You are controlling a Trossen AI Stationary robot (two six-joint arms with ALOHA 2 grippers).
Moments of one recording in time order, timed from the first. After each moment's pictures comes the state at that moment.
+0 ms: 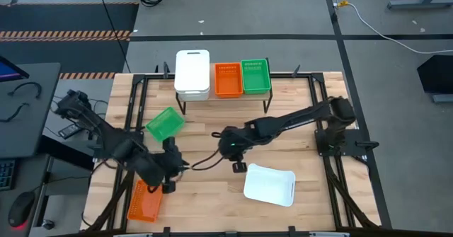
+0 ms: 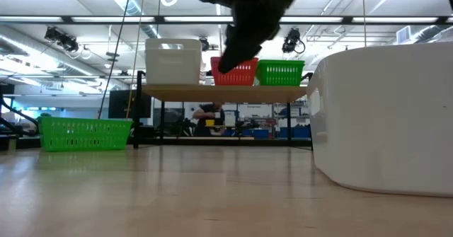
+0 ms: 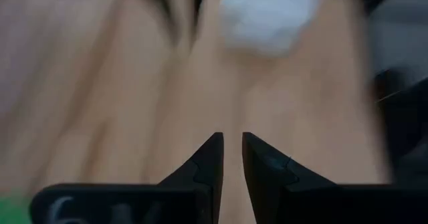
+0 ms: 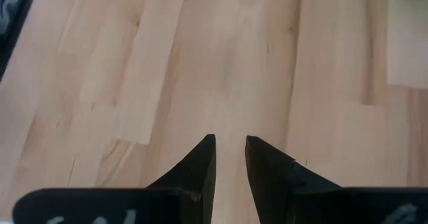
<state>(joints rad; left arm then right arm) -0.65 1.27 1.12 -0.79 -0.52 -0.62 0.14 1.86 1.43 -0.53 -0.08 0.03</state>
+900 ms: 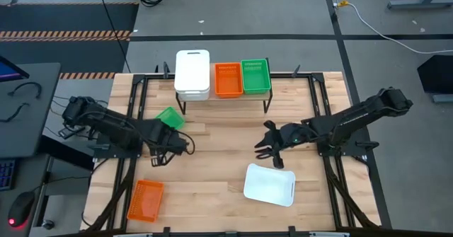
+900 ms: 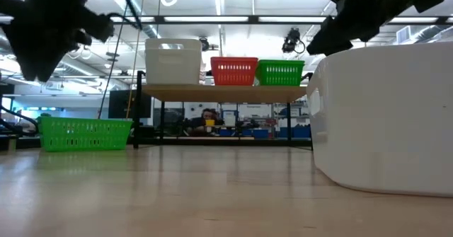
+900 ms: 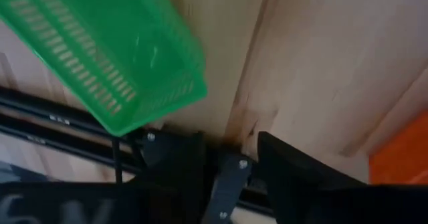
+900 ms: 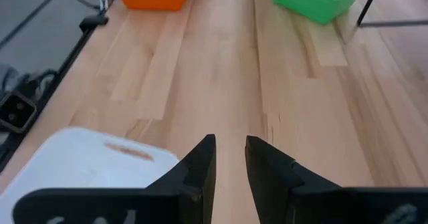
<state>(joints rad) -0.26 1.39 1.03 -1.44 -0.11 -0.46 0.23 1.16 0.61 -0.01 0.09 0.16</state>
